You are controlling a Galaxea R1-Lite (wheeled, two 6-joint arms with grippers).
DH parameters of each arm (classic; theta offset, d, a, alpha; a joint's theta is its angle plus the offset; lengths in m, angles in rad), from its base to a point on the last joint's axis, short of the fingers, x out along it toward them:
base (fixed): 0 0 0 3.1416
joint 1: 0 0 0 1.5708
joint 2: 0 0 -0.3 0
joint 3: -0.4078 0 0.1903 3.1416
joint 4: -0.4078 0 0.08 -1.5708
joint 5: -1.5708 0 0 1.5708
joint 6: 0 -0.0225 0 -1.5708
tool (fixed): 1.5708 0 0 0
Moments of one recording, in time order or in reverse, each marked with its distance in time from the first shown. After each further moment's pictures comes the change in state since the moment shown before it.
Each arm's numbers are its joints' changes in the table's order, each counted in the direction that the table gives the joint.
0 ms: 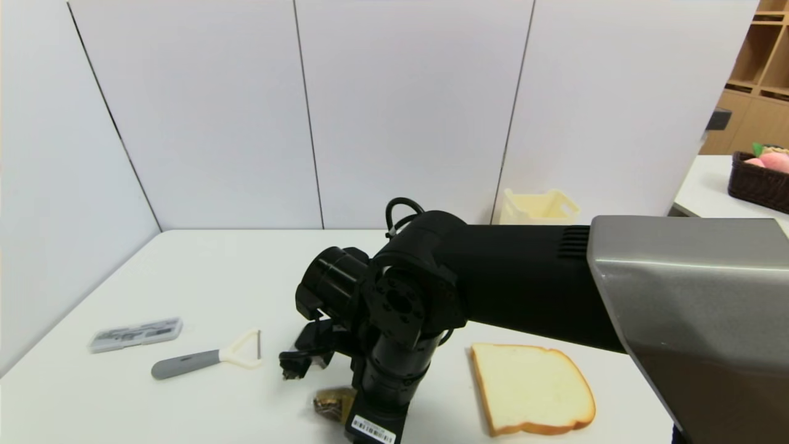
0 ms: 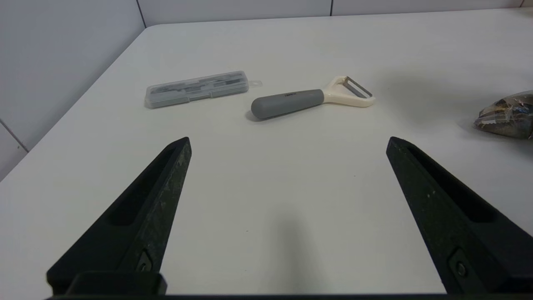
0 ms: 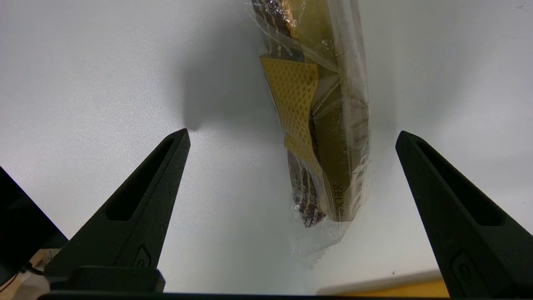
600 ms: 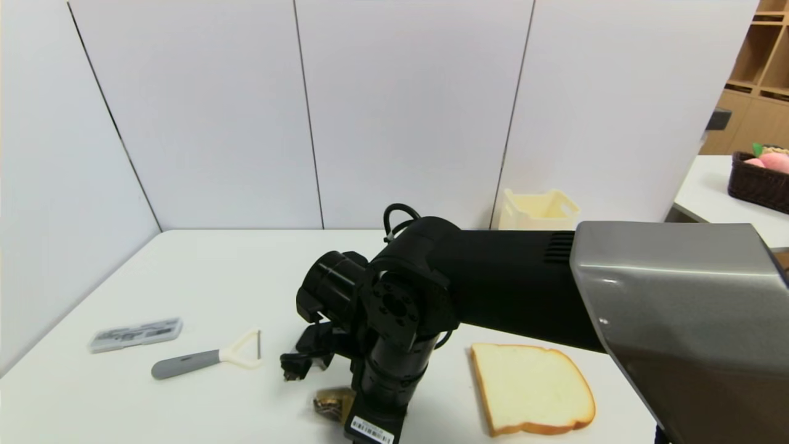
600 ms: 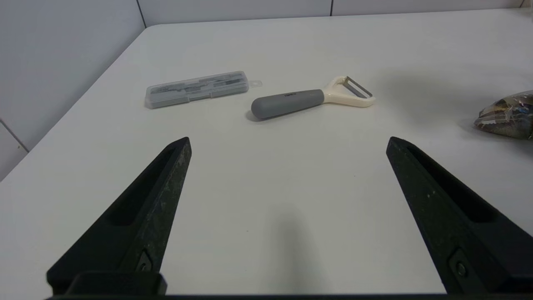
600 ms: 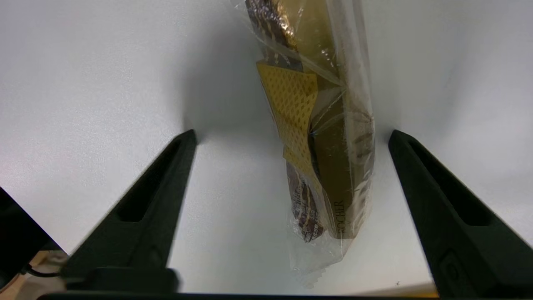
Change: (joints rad) left arm 0.000 0.000 0.000 0.000 0.000 0.000; right arm 0.006 0.021 -0.001 0.006 0.001 0.001
